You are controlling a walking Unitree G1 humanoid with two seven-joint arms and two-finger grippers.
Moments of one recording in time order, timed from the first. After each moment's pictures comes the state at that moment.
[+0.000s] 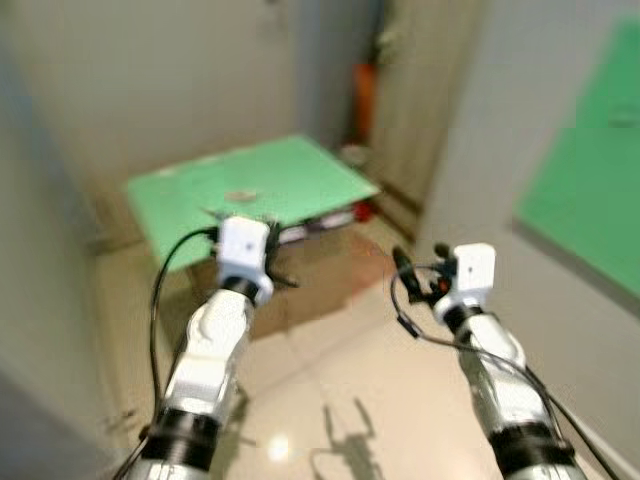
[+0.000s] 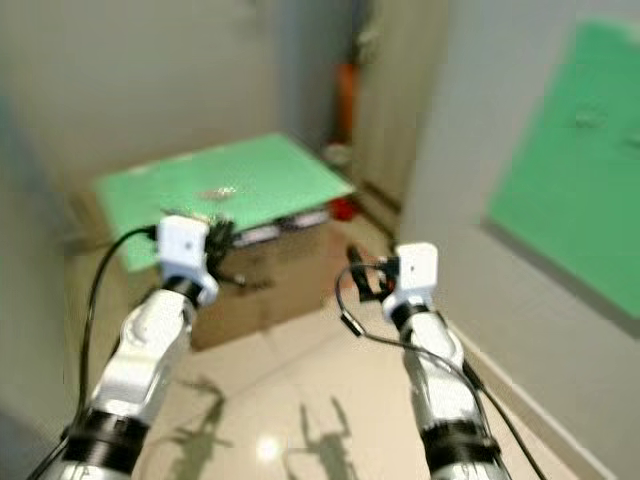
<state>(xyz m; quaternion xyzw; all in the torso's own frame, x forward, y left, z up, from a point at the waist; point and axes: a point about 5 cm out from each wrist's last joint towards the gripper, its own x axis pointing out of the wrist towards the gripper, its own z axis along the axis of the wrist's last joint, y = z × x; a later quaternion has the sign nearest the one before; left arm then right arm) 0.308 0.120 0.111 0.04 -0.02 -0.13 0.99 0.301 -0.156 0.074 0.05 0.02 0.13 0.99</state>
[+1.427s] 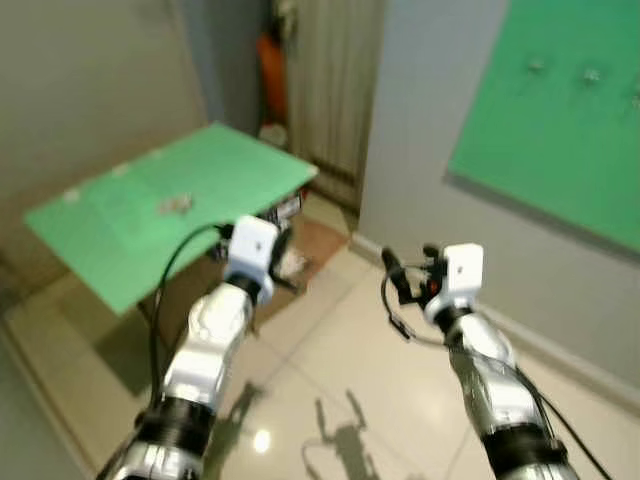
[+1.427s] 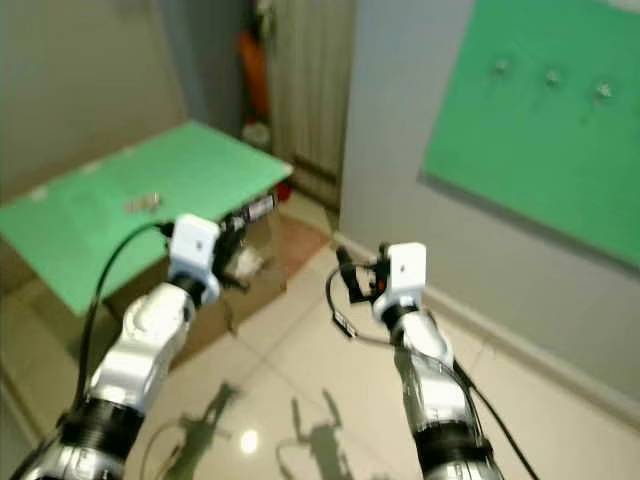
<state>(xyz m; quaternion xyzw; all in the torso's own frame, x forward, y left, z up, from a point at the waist) 0.316 0.121 0.108 0.07 0.00 -0.17 0.98 0.301 -0.146 0.072 0.06 0.03 0.14 0.99</state>
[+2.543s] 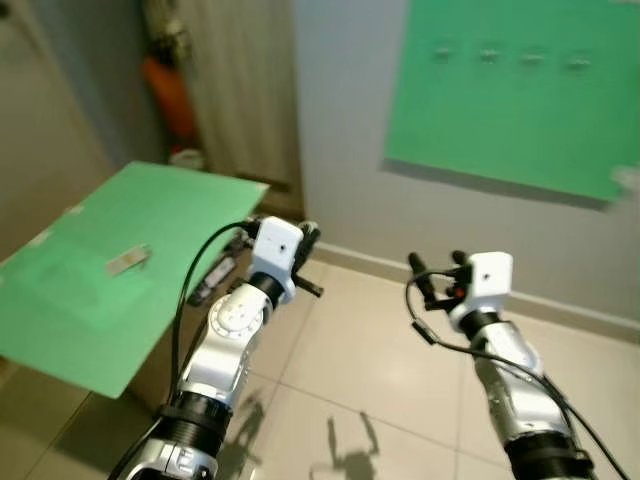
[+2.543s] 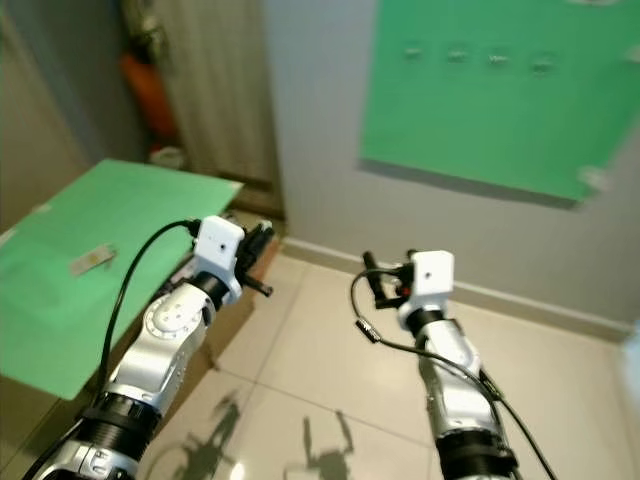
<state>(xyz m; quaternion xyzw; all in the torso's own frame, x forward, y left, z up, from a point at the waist) 0.314 0.097 0.110 0.06 -0.01 -0.24 0.97 0.293 -0.173 0.069 0.04 0.03 0.10 0.99</state>
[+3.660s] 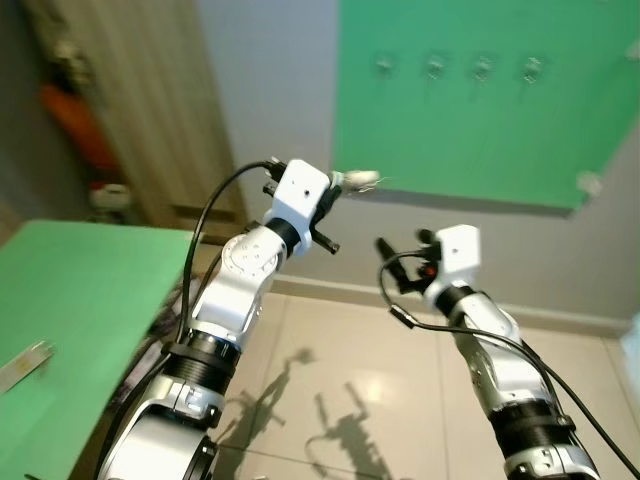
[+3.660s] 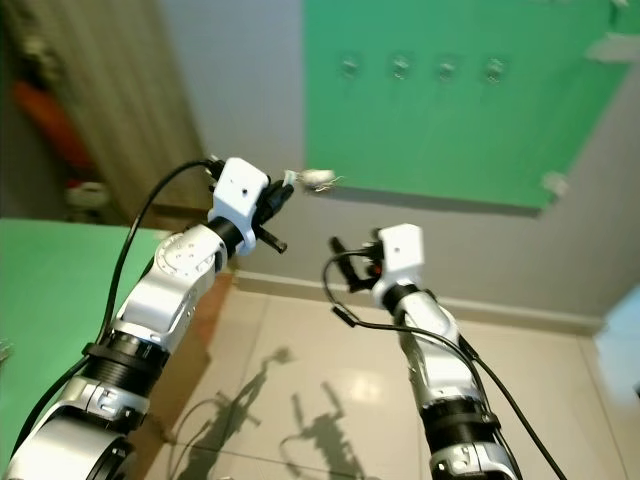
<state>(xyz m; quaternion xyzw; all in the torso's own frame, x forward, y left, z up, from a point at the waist) 0.350 0.078 0.171 0.11 -0.03 -0.28 0.95 0.316 -0.139 0.095 0.02 0.03 0.20 0.98</state>
